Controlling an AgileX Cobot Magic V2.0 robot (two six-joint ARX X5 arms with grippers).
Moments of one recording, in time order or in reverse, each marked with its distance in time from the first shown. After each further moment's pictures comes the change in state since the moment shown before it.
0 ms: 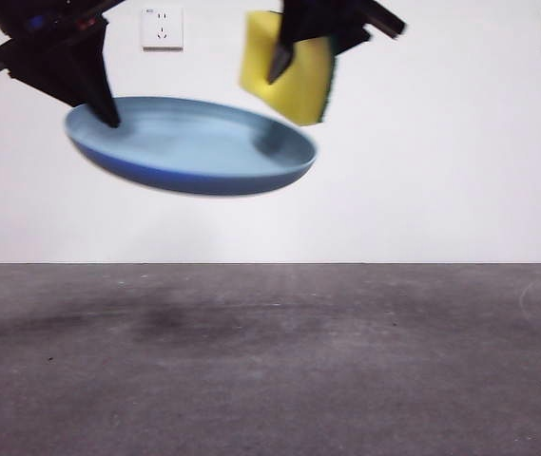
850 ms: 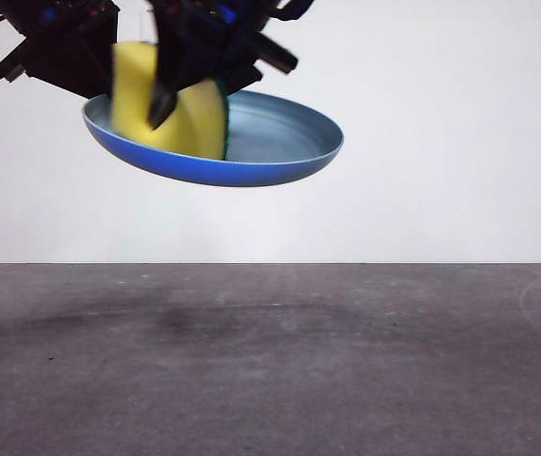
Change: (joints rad) left arm -0.001 0.003 -0.001 0.027 0.097 -0.021; right arm 0.208 0.137 0.002 0.035 -0.011 -0.019
